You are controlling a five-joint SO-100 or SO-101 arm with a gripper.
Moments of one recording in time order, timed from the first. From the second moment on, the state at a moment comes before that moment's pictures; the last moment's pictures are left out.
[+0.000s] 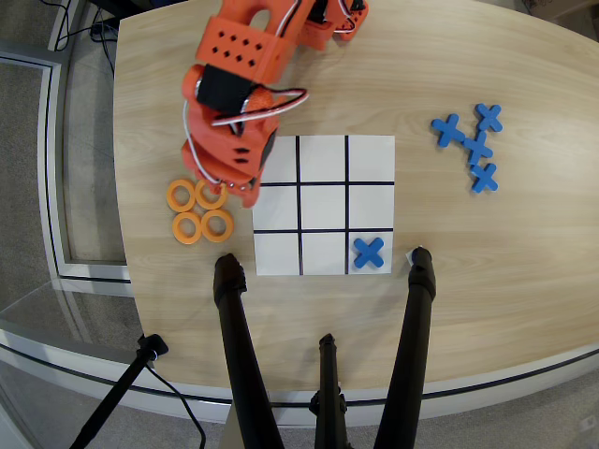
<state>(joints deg) 27.2 108.5 124.0 38.8 -93.6</state>
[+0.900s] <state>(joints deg) 32.3 83.8 116.0 33.6 -97.2</state>
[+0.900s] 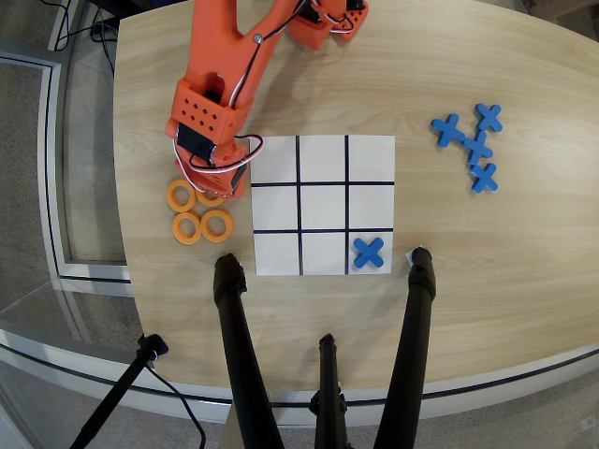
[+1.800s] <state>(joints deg) 30.5 84.4 118.7 34.1 -91.3</state>
